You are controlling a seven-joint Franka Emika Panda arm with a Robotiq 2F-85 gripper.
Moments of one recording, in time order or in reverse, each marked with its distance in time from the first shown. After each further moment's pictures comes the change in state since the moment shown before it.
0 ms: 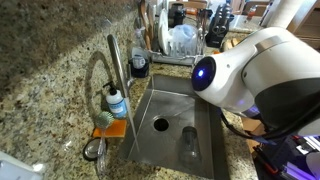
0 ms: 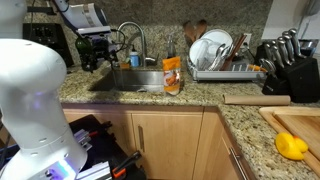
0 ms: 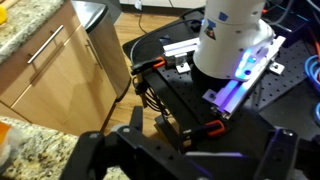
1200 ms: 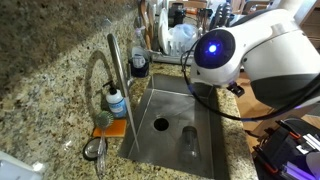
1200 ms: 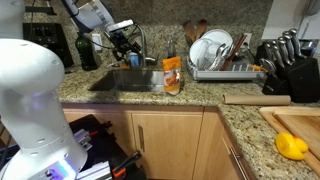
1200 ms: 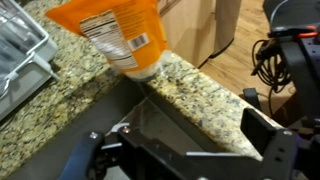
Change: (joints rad) arm -0.067 -0.030 -0.028 0.009 -0.469 0.355 -0.363
